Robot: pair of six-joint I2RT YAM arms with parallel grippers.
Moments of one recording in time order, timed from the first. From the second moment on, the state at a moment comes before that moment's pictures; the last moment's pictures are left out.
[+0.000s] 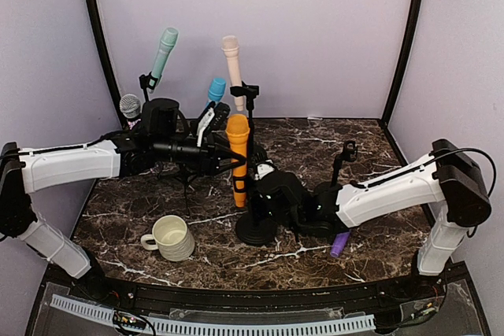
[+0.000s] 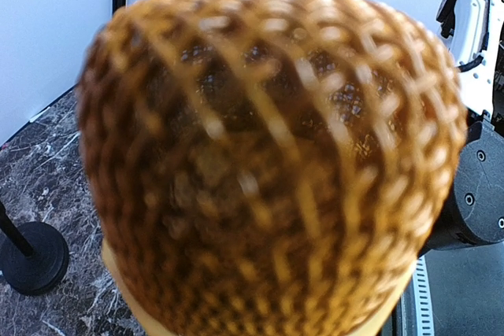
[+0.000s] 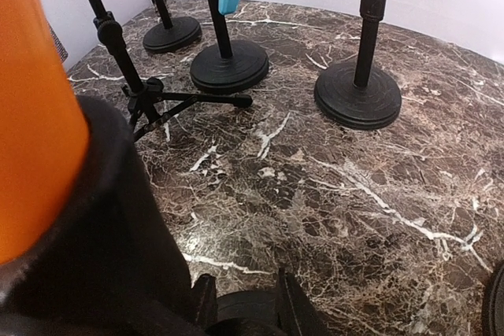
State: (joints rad) left arm -0.70 1.45 1.03 0.07 0.67 -0.01; right arm 1.20 1.74 0.99 0.18 0.54 0.45
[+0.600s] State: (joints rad) left arm -0.78 1.37 1.00 0.02 0.51 0.18; right arm 1.17 1.75 1.05 0.08 0.42 0.48
